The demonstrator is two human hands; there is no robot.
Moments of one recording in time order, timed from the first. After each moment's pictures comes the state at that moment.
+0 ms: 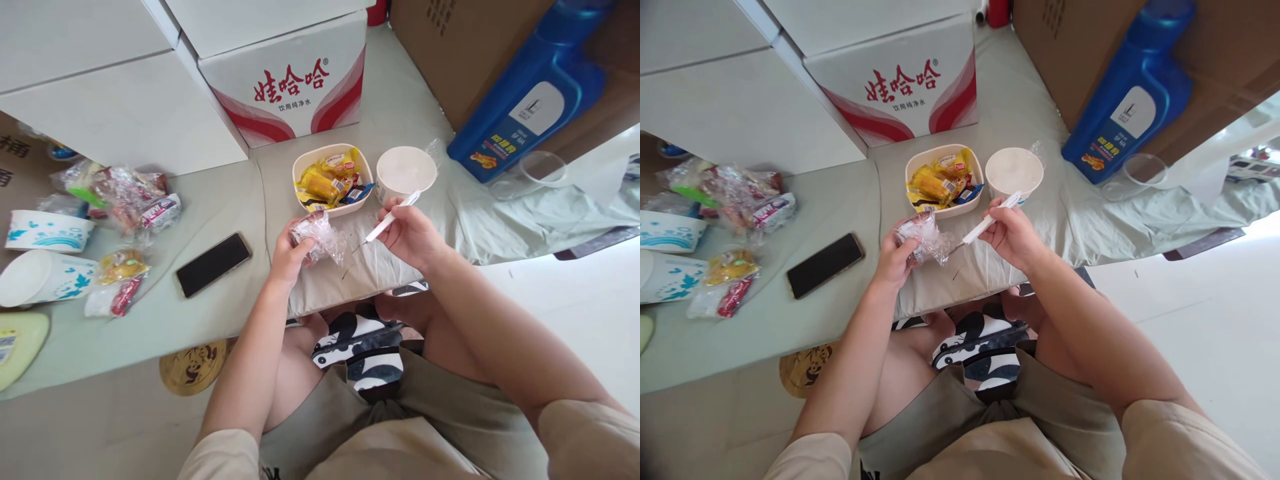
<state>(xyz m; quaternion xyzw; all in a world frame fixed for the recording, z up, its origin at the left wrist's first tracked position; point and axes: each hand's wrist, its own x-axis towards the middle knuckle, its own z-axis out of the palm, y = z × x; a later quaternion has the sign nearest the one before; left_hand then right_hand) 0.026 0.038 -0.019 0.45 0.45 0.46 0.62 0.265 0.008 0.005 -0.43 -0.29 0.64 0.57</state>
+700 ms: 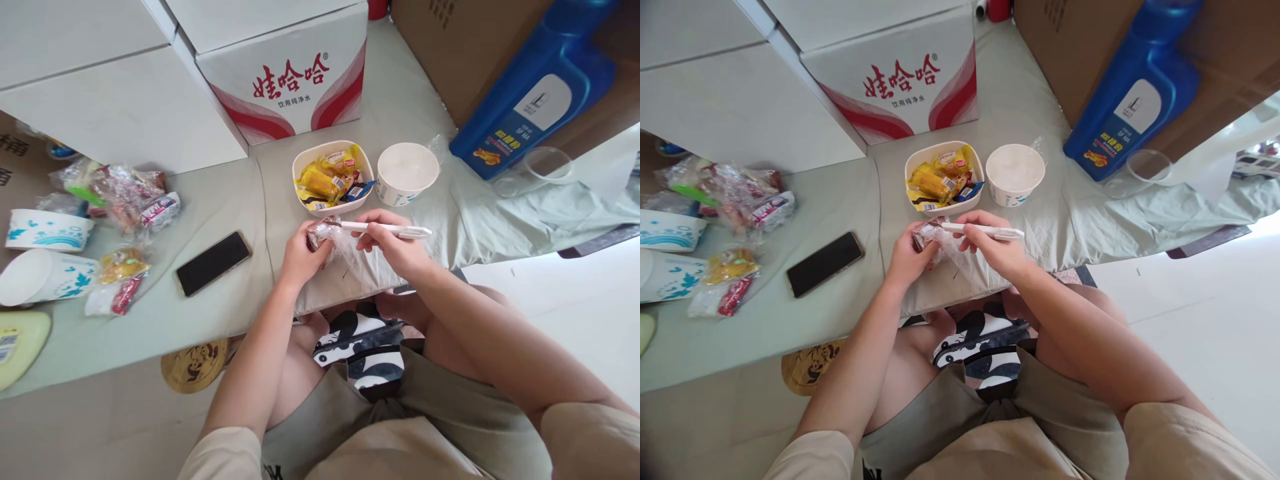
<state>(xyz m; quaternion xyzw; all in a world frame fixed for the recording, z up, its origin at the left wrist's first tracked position) 0.035 0.031 -0.023 0.60 0.52 0.35 0.50 0.234 -0.009 0.009 -0.48 -0.45 0.53 0.53</state>
